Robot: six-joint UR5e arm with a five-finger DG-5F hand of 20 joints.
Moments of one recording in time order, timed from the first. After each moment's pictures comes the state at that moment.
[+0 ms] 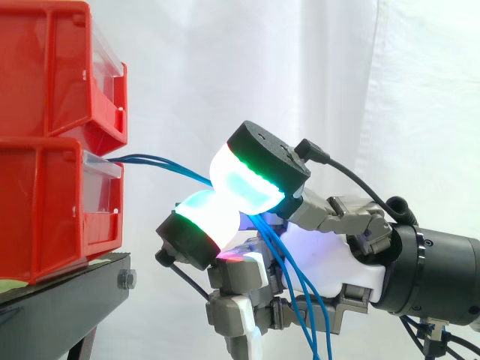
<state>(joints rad) 0.08 -2.44 -1.17 -2.46 -1.50 -0.06</state>
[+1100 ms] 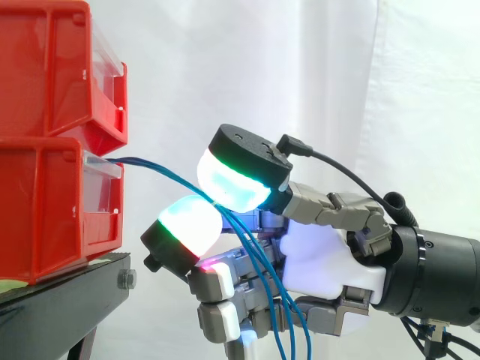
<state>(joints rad) 0.08 -2.44 -1.17 -2.46 -1.50 -0.07</state>
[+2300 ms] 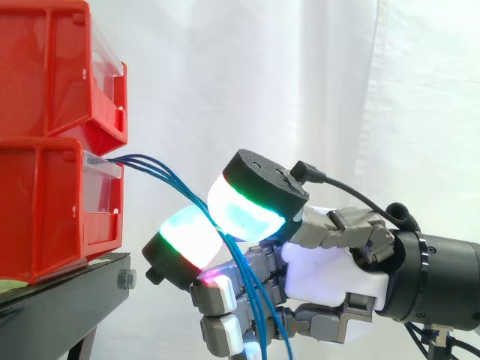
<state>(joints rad) 0.08 -2.44 -1.18 -2.48 -1.50 -0.07</state>
